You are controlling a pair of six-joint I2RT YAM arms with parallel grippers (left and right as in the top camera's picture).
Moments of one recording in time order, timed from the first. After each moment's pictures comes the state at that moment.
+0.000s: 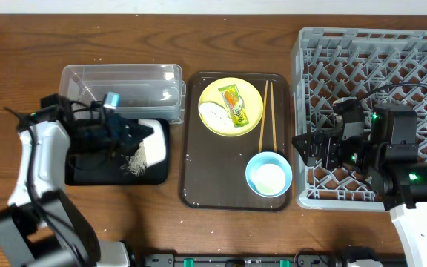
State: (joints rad) left arm 0.40 1.63 1.09 -1.20 1.21 0.16; right arm 0.06 1.03 0.97 -0.85 -0.47 0.12
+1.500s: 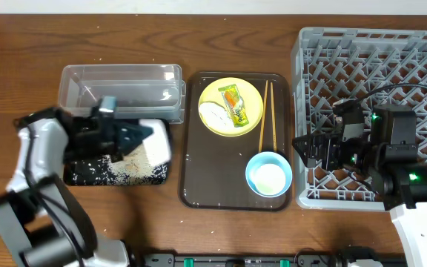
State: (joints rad) left arm 0.37 1.65 1.08 -1.38 1.30 0.37; right arm 0.06 1.03 0.97 -0.87 -0.47 0.12
